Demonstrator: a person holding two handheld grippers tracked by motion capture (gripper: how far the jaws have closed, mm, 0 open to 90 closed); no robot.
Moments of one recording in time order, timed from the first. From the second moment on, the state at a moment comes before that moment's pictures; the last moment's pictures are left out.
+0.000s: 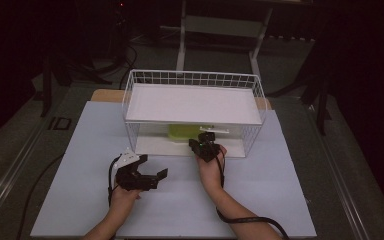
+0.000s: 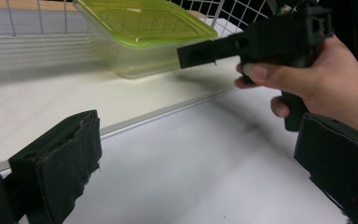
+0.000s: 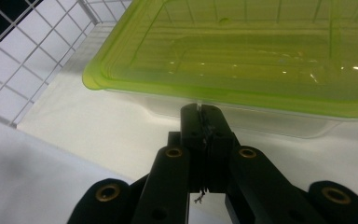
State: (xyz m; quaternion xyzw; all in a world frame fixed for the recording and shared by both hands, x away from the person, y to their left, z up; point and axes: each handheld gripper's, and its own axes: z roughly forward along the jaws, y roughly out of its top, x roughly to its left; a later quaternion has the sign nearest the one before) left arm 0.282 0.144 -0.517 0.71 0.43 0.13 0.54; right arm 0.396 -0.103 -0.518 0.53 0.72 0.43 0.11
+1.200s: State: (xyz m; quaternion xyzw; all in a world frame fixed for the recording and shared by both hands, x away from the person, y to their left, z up) left arm 0.276 0.125 -0.486 0.75 0.33 0.14 0.56; right arm 0.329 -0.128 -0.496 0.42 0.77 0.47 0.09
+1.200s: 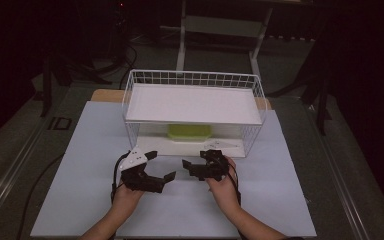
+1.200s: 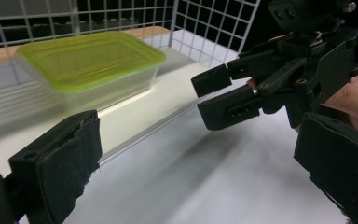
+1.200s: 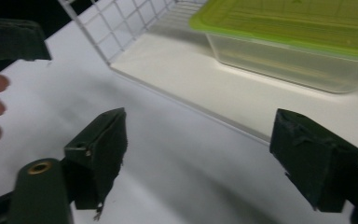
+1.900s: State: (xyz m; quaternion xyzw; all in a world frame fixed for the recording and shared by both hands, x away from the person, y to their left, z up) left arm 0.252 0.141 -0.478 0.74 0.30 0.12 0.58; right arm 0.297 -0.163 -0.476 0.37 0.78 0.49 0.10
